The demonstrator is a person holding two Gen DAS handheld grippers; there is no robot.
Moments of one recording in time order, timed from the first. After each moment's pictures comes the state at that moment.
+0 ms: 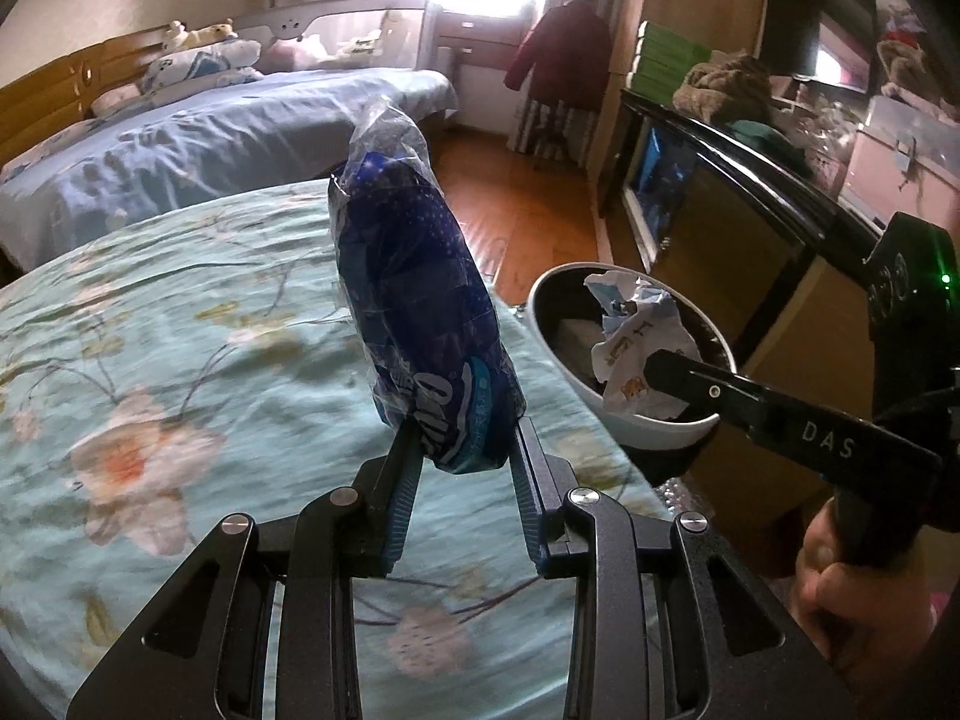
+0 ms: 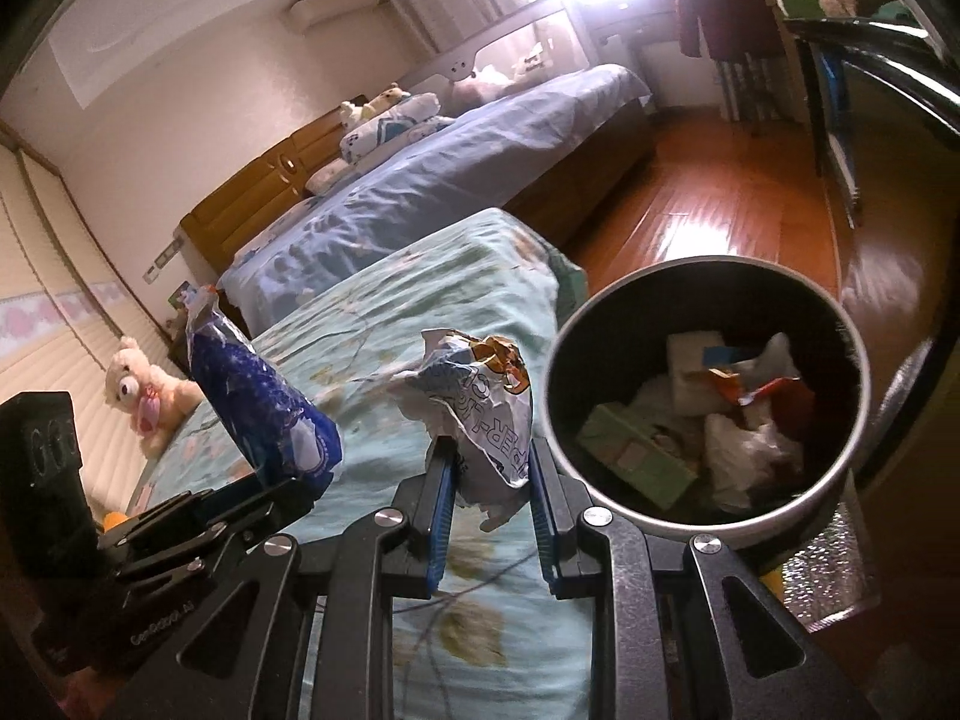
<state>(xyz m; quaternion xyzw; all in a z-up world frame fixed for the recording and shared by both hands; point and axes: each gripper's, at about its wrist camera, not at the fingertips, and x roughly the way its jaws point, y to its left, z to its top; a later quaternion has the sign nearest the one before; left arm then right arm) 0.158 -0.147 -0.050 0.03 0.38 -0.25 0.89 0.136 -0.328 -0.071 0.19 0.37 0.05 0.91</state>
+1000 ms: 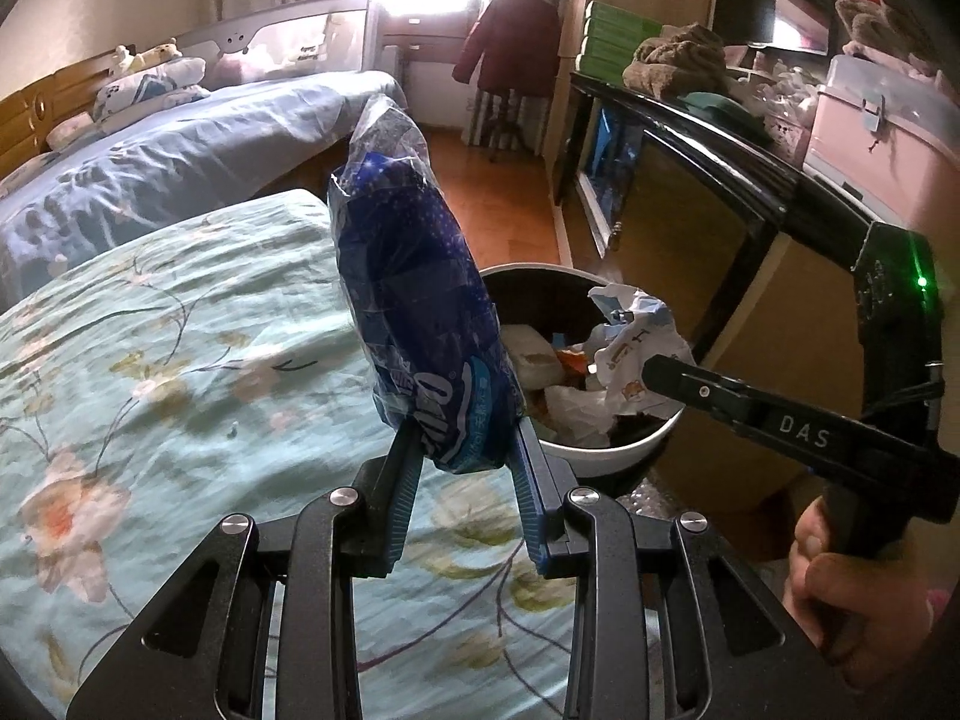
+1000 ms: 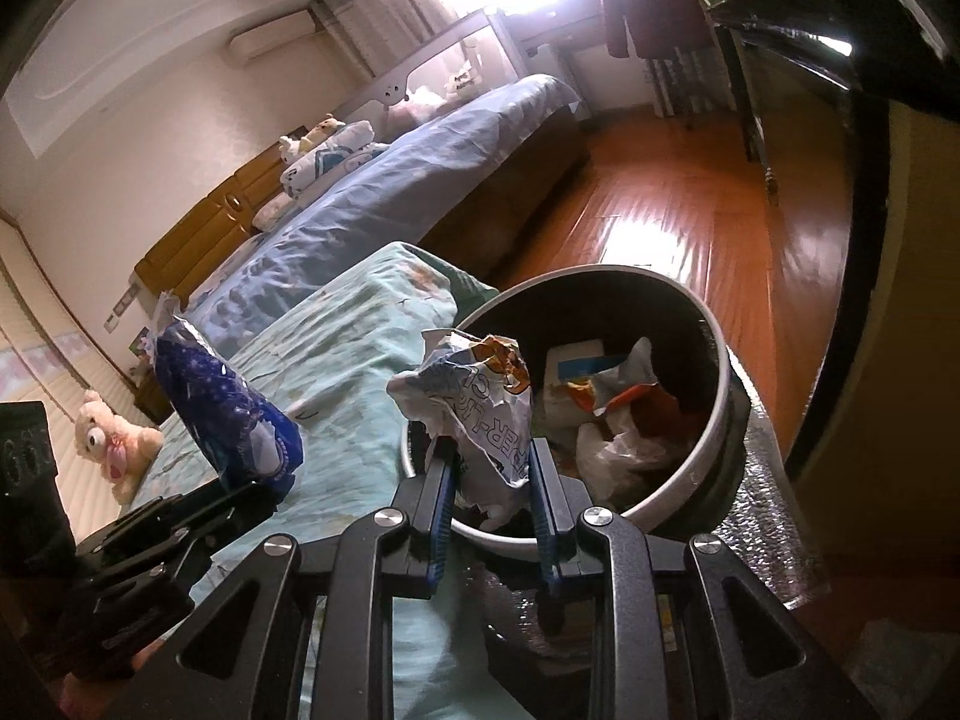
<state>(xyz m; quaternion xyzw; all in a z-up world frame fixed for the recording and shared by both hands) 0.162 -0.201 -0.046 0.05 0.37 -0.29 0.88 0.121 -0.389 -0.075 0.22 0.36 -0.01 0.90</state>
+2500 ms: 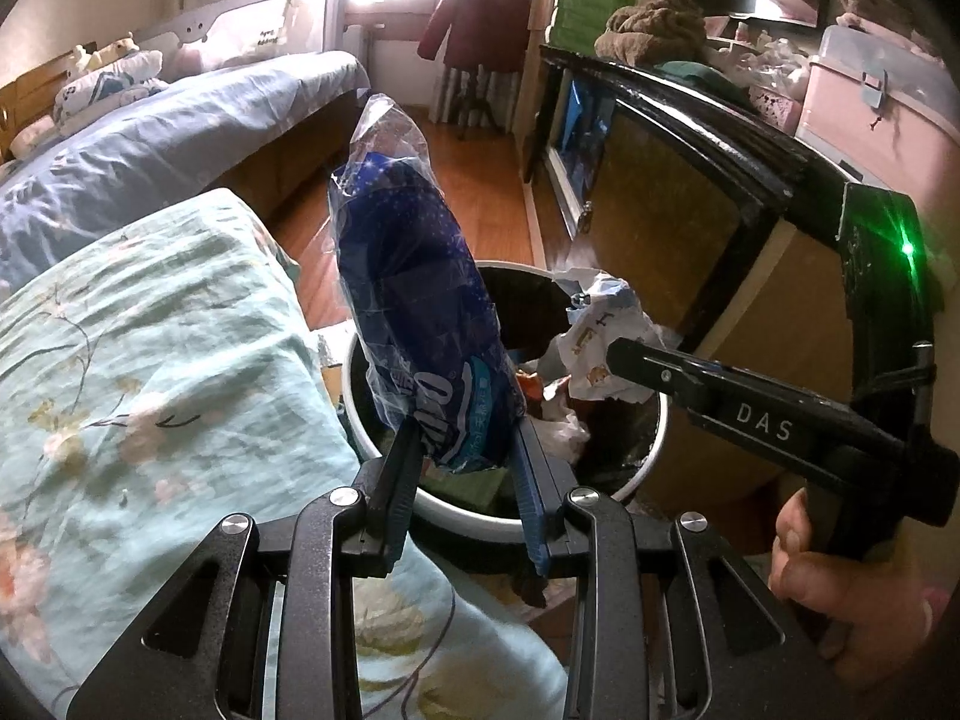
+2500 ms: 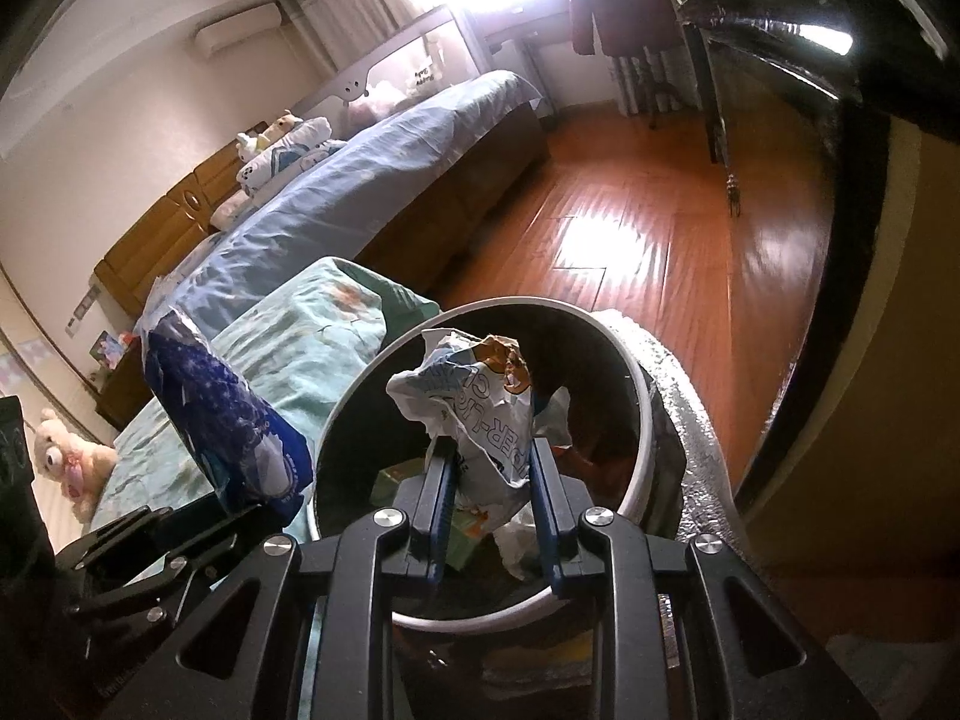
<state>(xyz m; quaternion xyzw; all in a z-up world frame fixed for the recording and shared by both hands) 0.187 -0.259 -0.057 0.07 0.40 -0.32 0.86 0.152 -0.426 -0.084 0.21 0.39 -0.05 0.90</state>
